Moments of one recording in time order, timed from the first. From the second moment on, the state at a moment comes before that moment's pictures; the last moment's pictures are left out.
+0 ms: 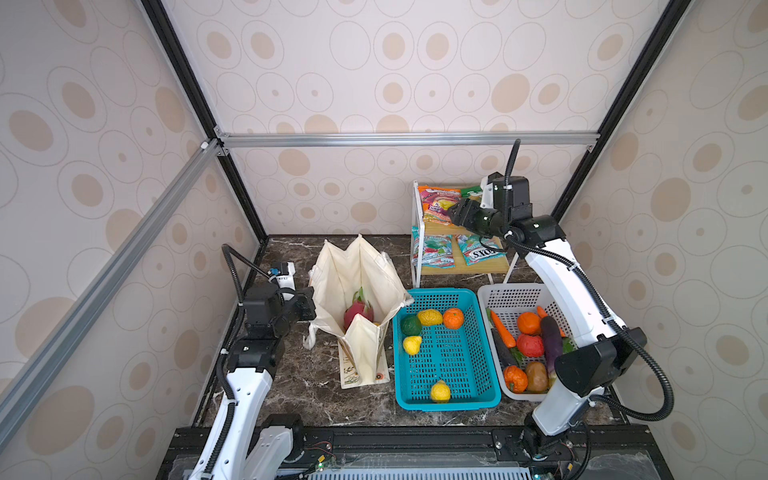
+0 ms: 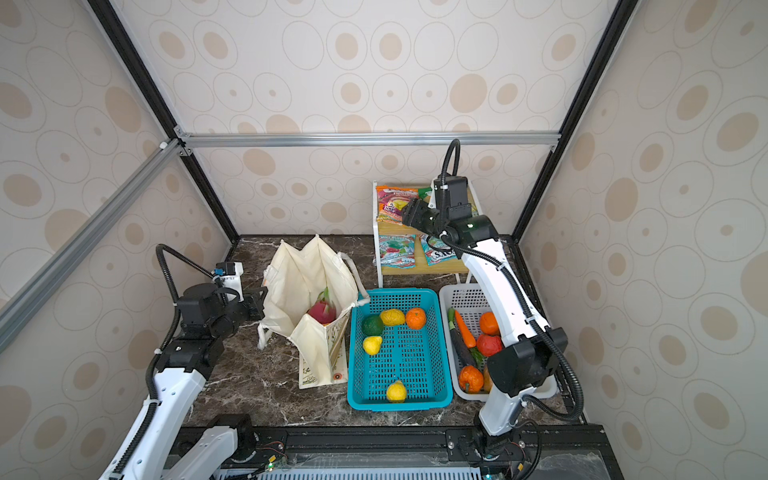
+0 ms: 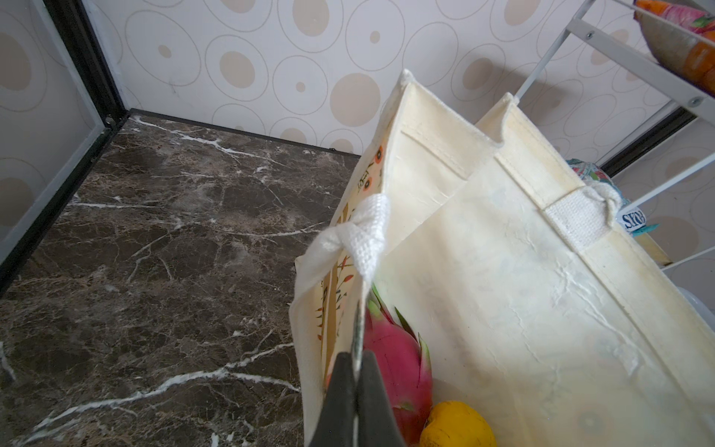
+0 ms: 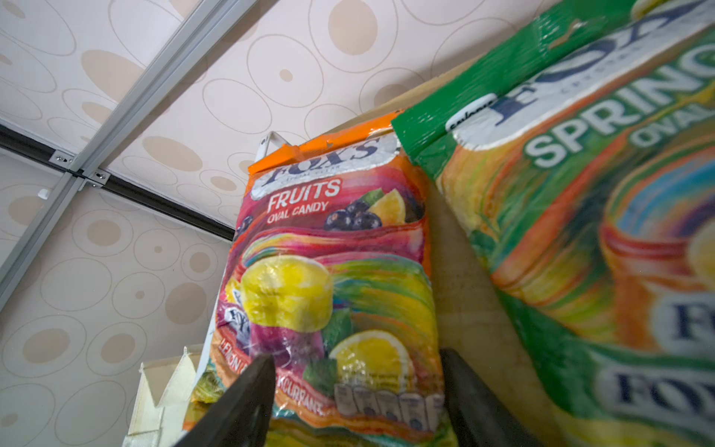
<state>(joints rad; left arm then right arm) 0.01 0.84 0.76 -0.34 0.24 -0.23 0.33 1.73 1.96 -0.73 -0.12 0.60</state>
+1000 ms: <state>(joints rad) 0.01 0.84 0.76 -0.33 0.25 -0.25 0.34 1.70 2.00 -0.75 -0.20 0.62</state>
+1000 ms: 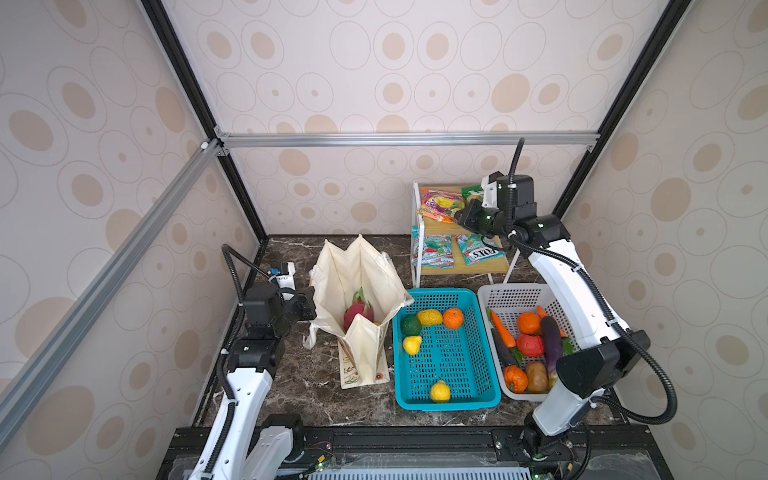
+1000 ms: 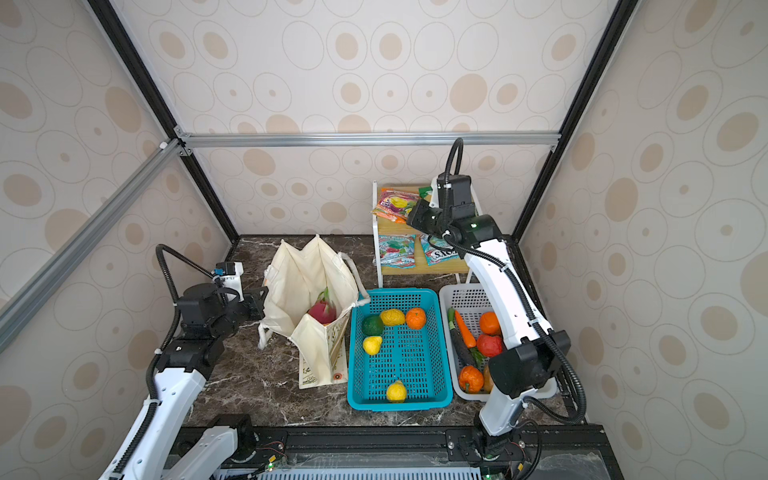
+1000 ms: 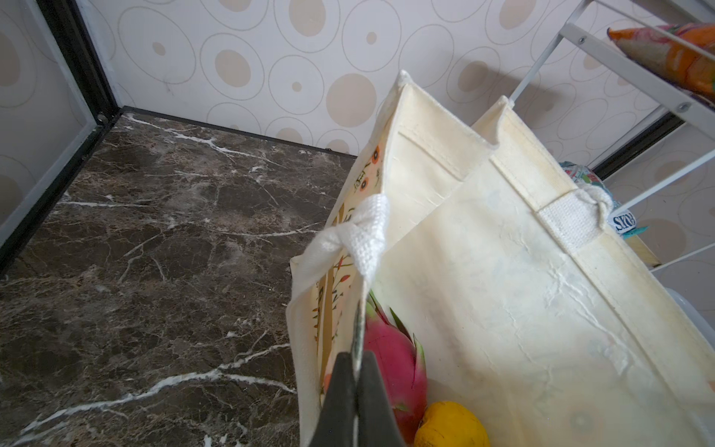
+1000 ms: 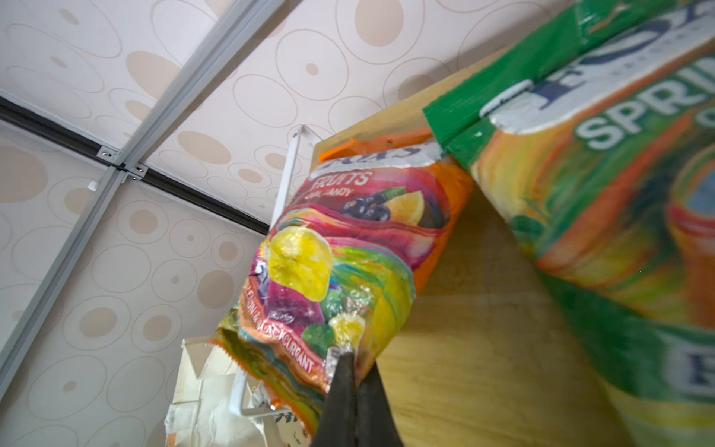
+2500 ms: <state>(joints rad) 0.01 0.83 0.73 -0.28 0.31 -0.32 0.79 1.59 1.99 -0.70 -0.28 0.55</state>
